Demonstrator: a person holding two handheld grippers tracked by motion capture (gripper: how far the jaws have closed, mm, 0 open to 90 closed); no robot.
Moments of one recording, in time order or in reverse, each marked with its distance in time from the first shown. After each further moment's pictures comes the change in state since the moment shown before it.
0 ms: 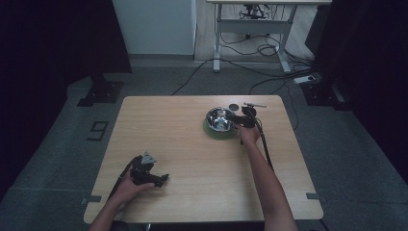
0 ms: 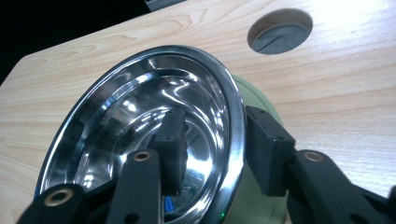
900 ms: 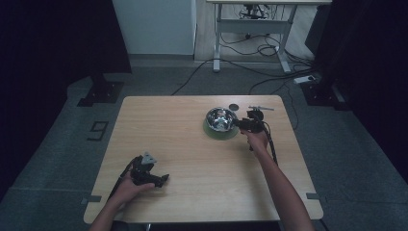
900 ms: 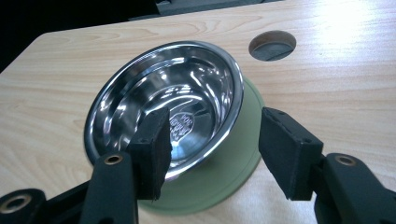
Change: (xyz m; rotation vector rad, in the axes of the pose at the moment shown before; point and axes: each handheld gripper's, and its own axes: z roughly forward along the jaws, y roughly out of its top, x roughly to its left) left arm -0.001 0.000 0.000 0.003 -0.003 0.006; right arm 0.009 -0.011 -0.058 -0.041 0.000 -0.164
